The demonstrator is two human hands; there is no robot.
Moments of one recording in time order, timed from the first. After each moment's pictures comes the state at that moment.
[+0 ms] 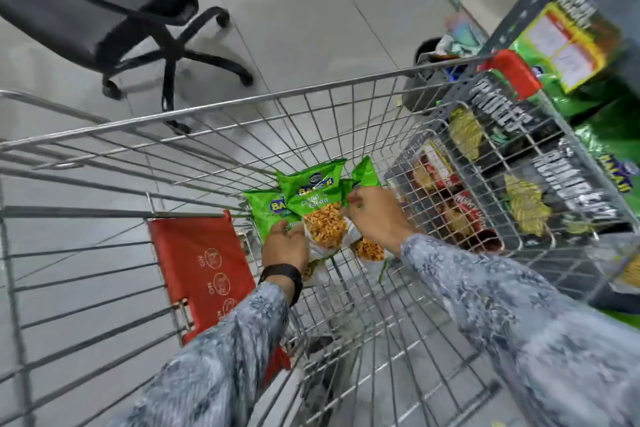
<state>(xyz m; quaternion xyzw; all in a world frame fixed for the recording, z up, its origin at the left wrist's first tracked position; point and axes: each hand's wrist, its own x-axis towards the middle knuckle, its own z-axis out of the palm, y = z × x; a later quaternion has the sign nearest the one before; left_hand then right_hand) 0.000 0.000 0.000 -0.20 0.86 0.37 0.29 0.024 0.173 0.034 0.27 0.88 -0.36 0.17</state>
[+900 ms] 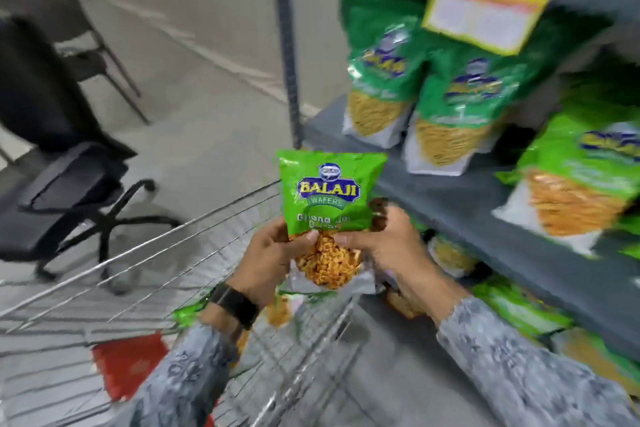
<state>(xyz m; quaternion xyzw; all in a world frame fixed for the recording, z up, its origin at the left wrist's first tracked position) 0.090 0.135 0.289 0.20 0.62 0.62 0.43 0.230 0.276 0.303 0.38 0.62 -0.66 -0.19</state>
